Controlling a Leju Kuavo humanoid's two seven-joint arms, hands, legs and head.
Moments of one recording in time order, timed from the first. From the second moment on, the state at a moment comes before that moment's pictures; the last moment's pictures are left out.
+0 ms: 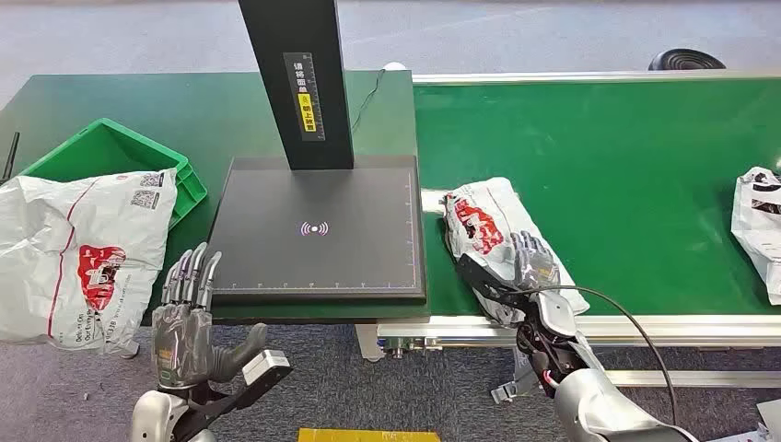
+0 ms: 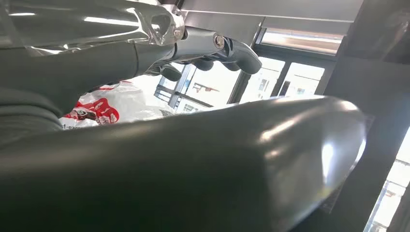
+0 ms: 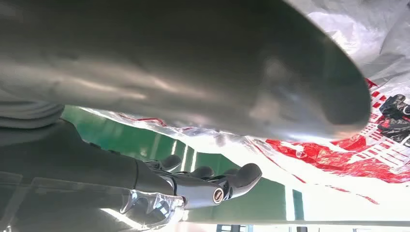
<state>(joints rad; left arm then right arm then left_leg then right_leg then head) 0.05 -0.04 -0.22 -1.46 -1.16 0.70 -0.27 -0.64 -0.03 0.18 -0.25 1.45 -0.26 -0.25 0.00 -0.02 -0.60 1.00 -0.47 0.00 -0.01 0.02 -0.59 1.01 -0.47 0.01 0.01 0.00</state>
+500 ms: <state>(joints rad) 0.05 -0.04 -0.22 -1.46 -1.17 0.70 -0.25 -0.64 0.03 0.19 -0.29 1.33 -0.34 -0.37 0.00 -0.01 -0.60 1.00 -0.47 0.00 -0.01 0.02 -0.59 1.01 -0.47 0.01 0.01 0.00</state>
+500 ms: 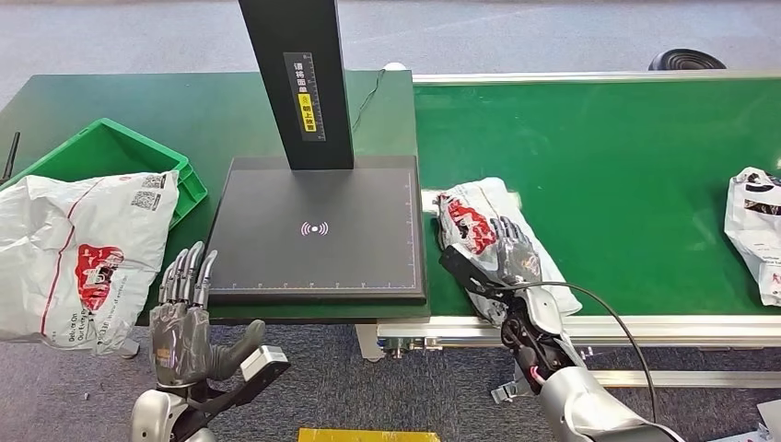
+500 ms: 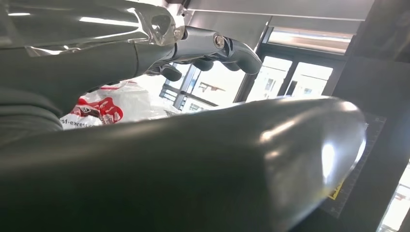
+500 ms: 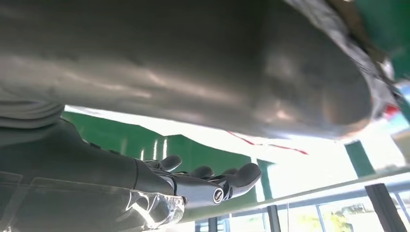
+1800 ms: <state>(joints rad) 0.00 -0.08 -0.22 -1.44 -1.20 0.68 -0.24 -0.61 0.05 0.20 -0.29 1.31 -0.34 -0.27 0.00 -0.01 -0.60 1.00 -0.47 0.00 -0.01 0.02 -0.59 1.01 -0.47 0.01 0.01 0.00</state>
